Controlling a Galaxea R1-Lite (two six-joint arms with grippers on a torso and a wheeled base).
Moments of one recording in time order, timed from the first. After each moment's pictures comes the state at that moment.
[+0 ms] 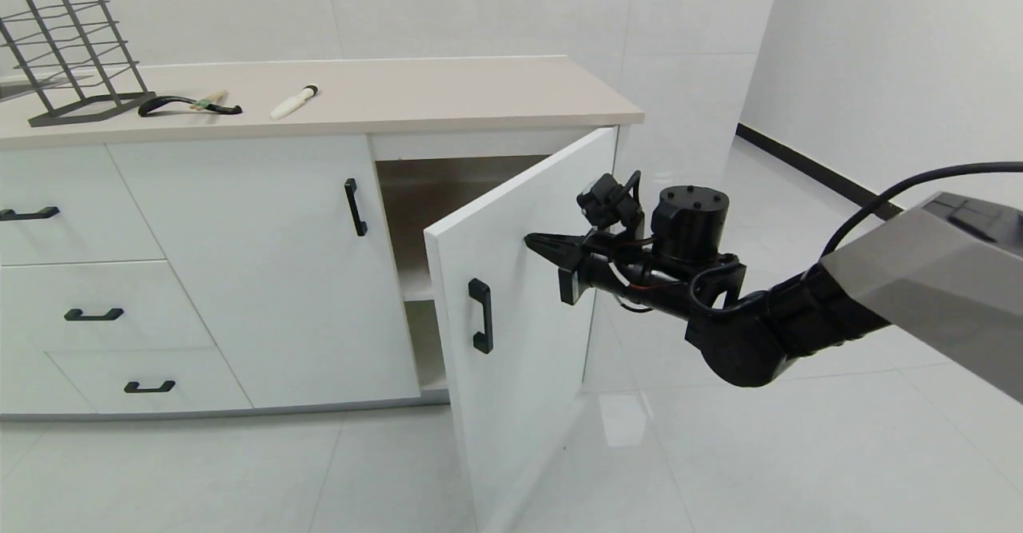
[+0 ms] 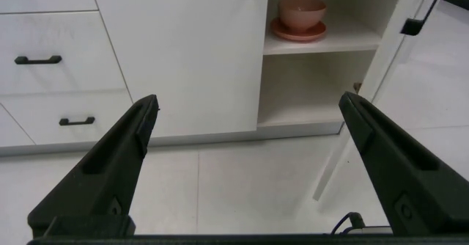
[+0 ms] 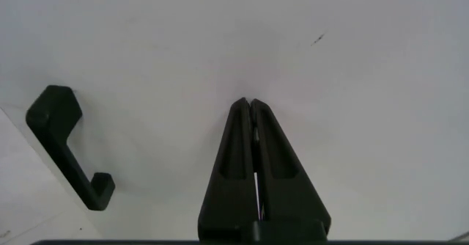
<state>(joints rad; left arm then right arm) 0.00 0.00 0.00 0.00 -0.02 0.01 0.56 2.22 -1.13 -1.01 0.40 -0.16</state>
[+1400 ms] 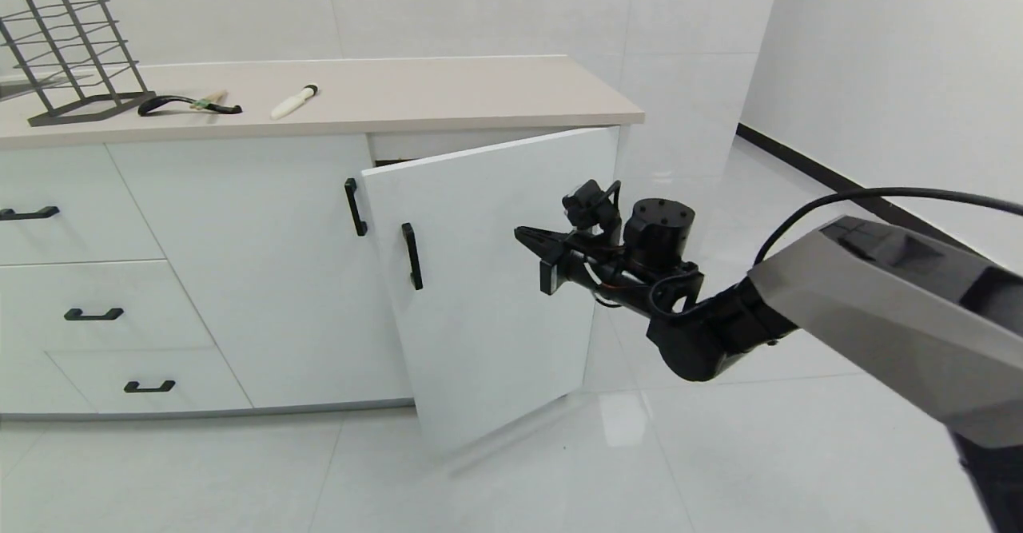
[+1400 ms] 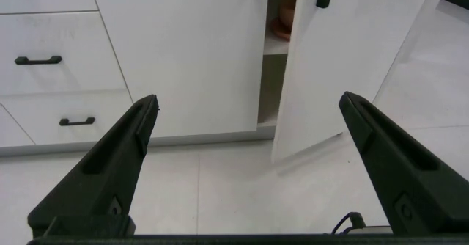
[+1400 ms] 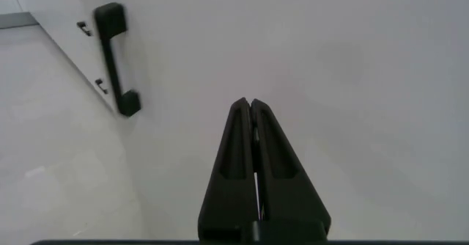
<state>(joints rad) 0.00 0.00 0.00 0.00 -0.02 0.02 0.56 2.36 -1.24 -1.13 0.35 -0.09</state>
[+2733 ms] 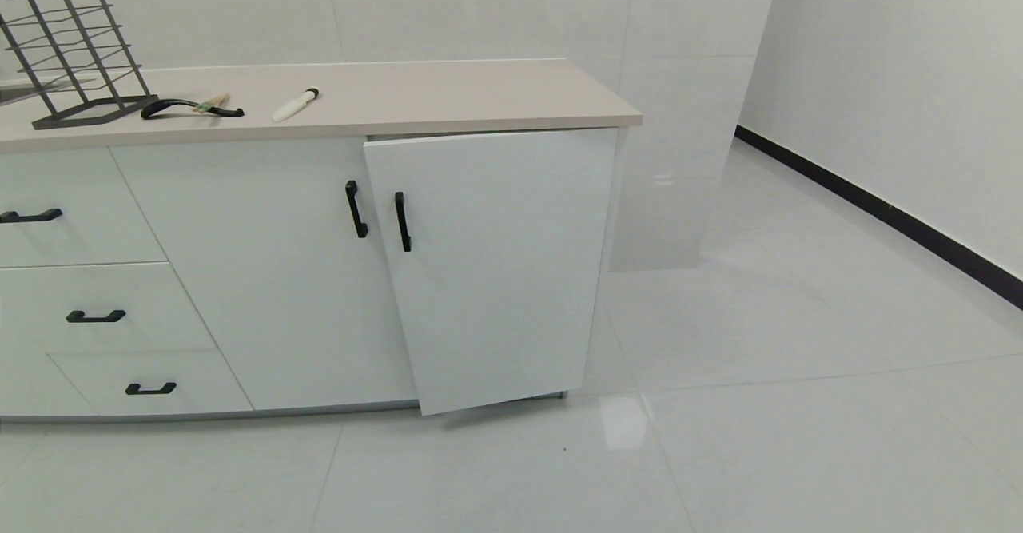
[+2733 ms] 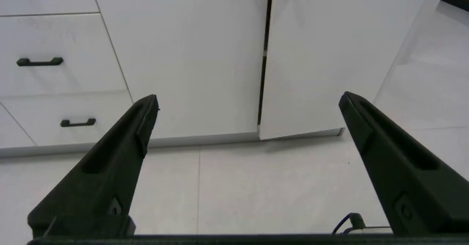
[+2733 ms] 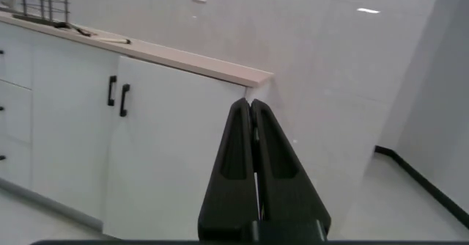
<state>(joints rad) 0.00 0.00 0.00 0.00 -0.02 0.02 0.03 0.26 -0.14 -0.55 0.34 -0.10</state>
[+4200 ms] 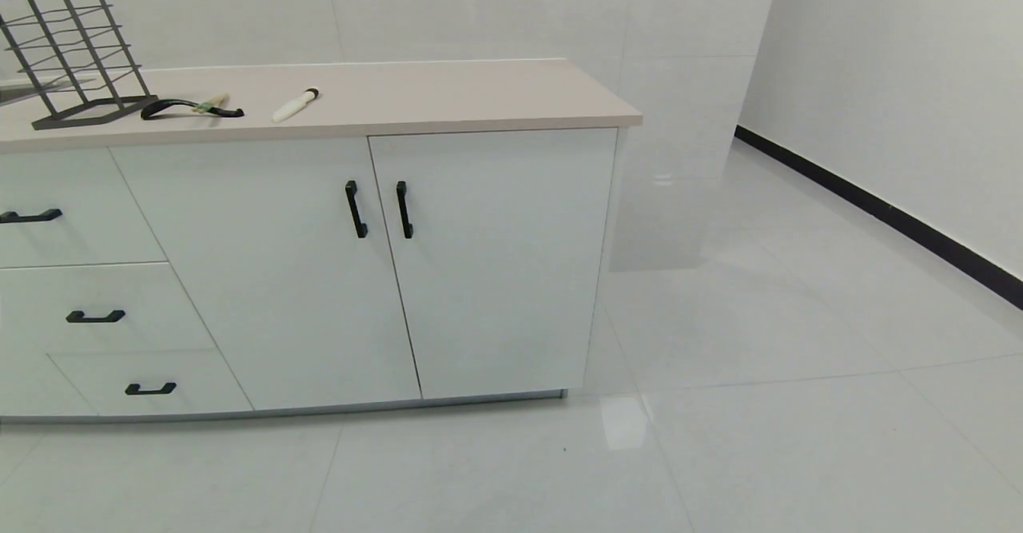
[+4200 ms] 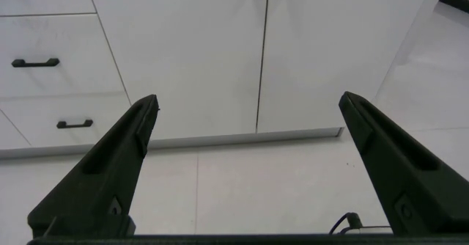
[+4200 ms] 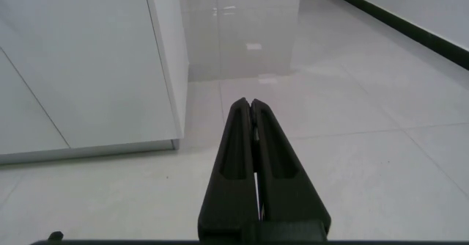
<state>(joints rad) 0.00 0.00 0.00 0.00 -0.03 0.01 0.00 0.00 0.00 0.01 -0.02 0.01</state>
